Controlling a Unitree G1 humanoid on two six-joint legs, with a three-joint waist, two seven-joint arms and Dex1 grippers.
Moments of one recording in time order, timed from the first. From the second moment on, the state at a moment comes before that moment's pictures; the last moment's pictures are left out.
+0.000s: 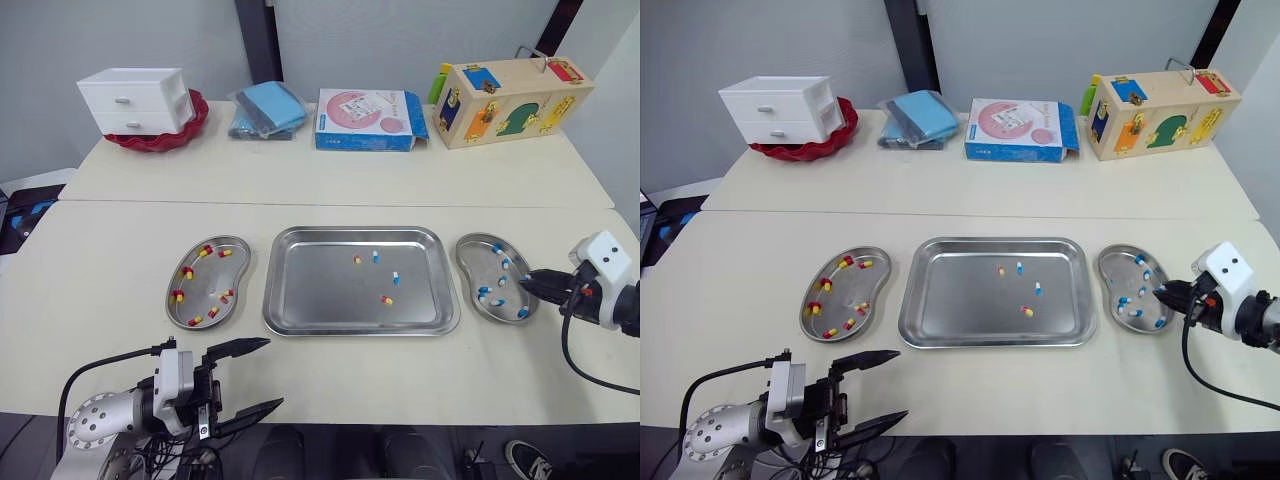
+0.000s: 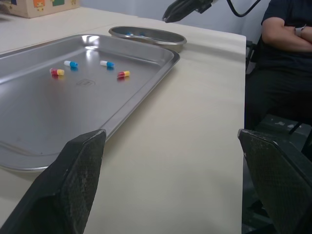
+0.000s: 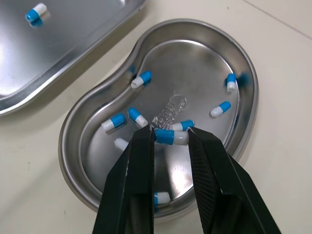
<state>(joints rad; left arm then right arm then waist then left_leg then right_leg) 0.33 0.60 0.15 -0.19 -0.57 -0.16 -1.30 -0.04 -0.94 -0.34 -0.15 0.33 0.61 0.96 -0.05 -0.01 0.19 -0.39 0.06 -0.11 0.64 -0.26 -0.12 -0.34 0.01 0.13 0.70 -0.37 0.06</state>
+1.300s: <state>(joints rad) 0.41 0.61 0.22 -0.23 -0.57 -0.13 -1.19 0.10 -1.11 -0.61 0.29 0.36 0.32 1.23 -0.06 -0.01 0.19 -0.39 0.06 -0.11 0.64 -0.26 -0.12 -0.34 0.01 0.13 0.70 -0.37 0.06</state>
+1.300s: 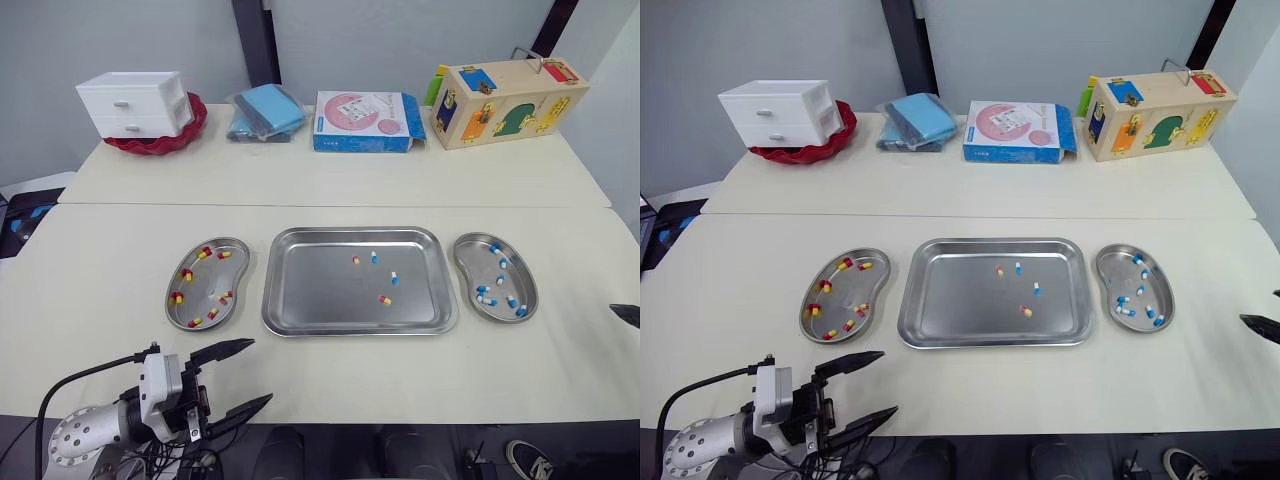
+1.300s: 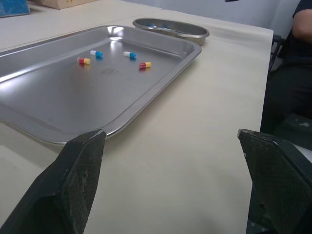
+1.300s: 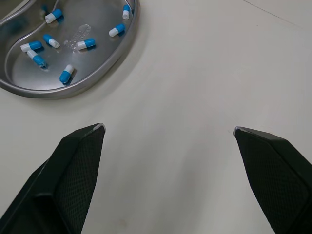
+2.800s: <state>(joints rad) -0.83 0.41 -0.32 0.56 -0.05 0.01 -1.17 0.72 -0.35 -0.15 -0.74 0.28 0.09 0.67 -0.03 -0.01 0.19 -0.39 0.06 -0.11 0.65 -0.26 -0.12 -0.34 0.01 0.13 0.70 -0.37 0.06</state>
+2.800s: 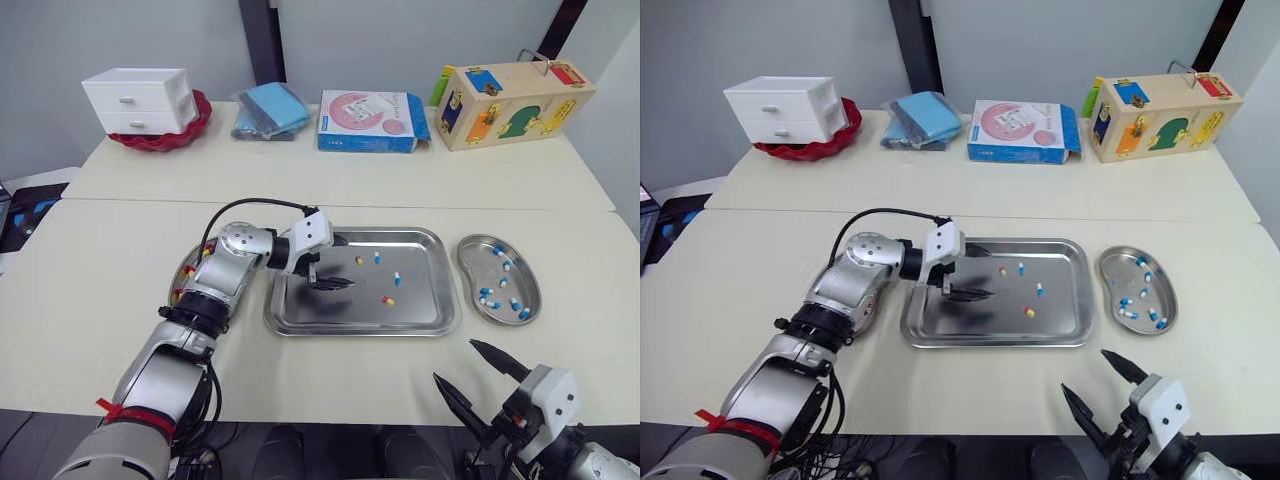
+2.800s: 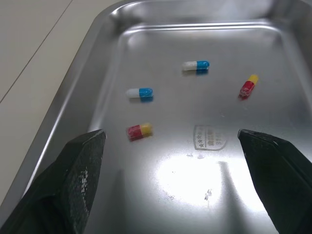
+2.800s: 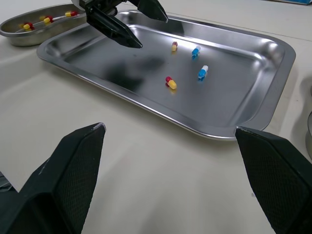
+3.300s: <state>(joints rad) -0.89 0.31 -0.32 0.71 0.04 0.03 -1.05 0.72 -0.37 -0.07 -0.80 0.26 0.16 0.57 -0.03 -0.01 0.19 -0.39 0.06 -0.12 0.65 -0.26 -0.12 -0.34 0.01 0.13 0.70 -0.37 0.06</state>
